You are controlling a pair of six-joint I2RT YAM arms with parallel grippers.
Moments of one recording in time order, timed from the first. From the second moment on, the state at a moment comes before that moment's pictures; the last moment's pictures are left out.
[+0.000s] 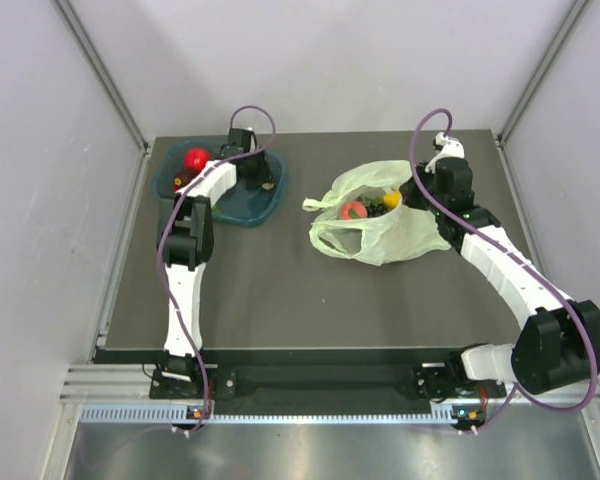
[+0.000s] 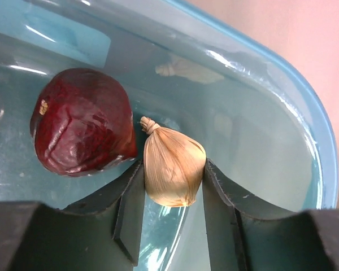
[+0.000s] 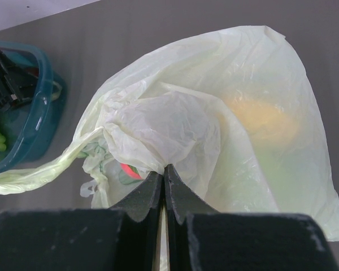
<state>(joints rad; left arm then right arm) -0.18 2.36 1.93 -0.39 0.14 -0.43 0.26 1.30 1.01 -0.13 0.02 0.40</state>
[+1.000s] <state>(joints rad) -0.49 1.42 1.08 0.14 0.27 -0.31 0.26 1.30 1.01 -0.14 -0.02 0.39</state>
